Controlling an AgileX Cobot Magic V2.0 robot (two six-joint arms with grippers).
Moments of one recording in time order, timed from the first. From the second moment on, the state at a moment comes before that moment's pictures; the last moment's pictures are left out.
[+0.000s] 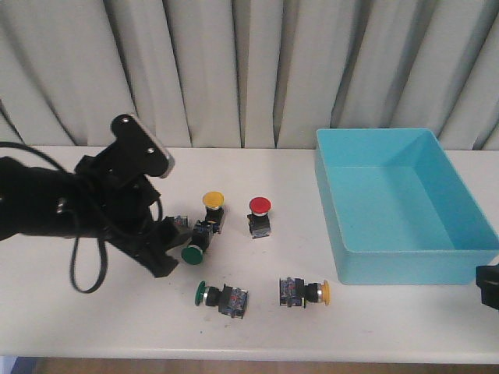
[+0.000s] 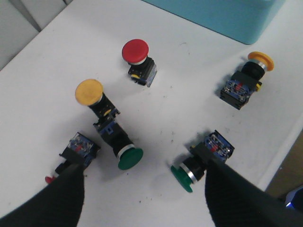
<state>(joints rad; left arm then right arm) -0.48 1.43 -1.02 -0.25 0.49 0.56 -0.07 0.80 -0.62 0.09 0.71 -0.12</state>
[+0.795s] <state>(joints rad) -0.49 2.10 -1.71 -0.25 0.77 0.76 -0.07 0.80 -0.62 0.10 0.71 -0.12</state>
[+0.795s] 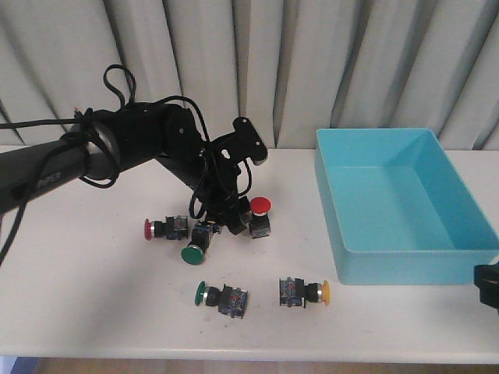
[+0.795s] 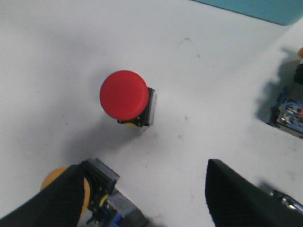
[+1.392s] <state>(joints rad) -0.49 2.40 -1.96 -0.39 0.75 0.90 -0.07 0.80 -0.62 0.11 0.71 -0.12</state>
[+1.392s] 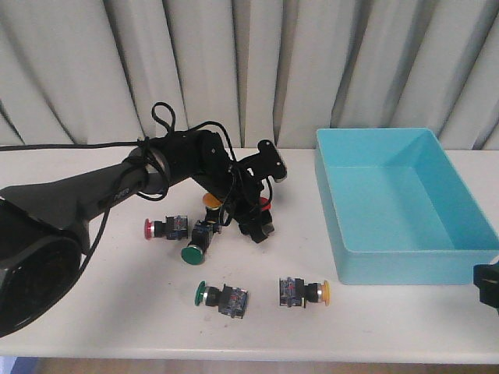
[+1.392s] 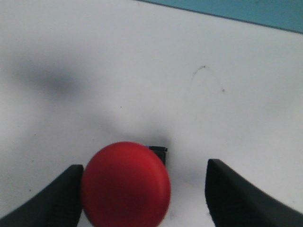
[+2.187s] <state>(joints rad) -0.49 2.36 -1.96 -0.39 0.82 0.85 -0.07 0.80 -0.62 0.11 0.71 -0.12</state>
